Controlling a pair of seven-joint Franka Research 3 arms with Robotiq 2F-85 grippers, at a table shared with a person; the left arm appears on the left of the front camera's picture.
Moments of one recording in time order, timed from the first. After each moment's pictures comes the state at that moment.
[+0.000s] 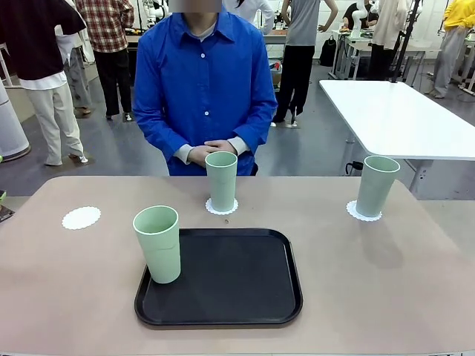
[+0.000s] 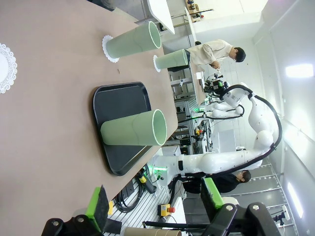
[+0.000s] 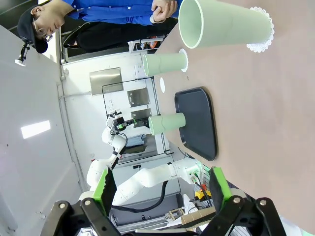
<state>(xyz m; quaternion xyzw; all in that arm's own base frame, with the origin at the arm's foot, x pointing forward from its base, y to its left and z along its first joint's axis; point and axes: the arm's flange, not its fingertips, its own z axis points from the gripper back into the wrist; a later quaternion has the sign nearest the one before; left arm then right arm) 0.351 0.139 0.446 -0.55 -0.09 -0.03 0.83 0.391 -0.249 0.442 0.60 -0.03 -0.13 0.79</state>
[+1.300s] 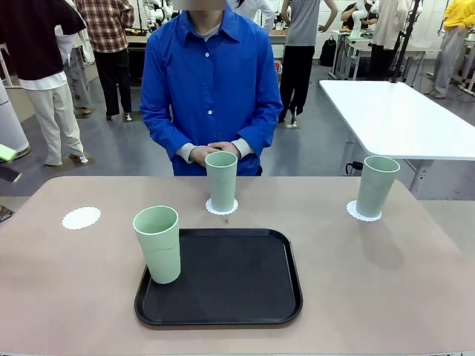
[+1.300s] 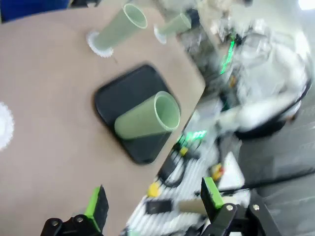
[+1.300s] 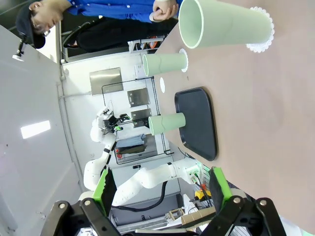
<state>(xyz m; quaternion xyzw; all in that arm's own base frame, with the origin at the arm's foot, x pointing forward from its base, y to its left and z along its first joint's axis) 0.388 0.077 0.509 -0.43 -0.12 -0.26 0.86 0.391 -0.249 0.442 0.60 -0.03 -0.13 0.79</state>
